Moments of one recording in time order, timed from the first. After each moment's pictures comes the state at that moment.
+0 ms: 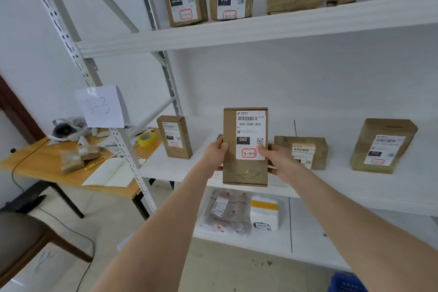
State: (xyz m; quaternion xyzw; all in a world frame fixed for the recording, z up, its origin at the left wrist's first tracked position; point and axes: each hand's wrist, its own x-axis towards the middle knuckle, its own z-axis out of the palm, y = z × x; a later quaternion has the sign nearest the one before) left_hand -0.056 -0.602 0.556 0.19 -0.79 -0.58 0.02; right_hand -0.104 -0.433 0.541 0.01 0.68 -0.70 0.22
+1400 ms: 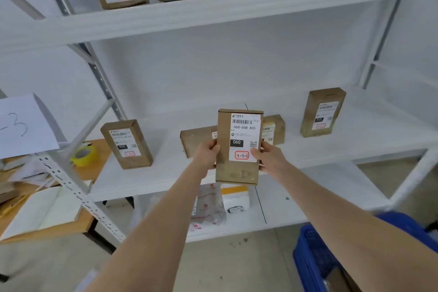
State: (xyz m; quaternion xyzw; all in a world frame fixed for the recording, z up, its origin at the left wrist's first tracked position) left_hand -0.092 -0.609 0.512 0.09 -0.79 -0.60 -0.07; right_hand -0.080 -0.430 0.497 0.13 0.68 -0.71 0.07
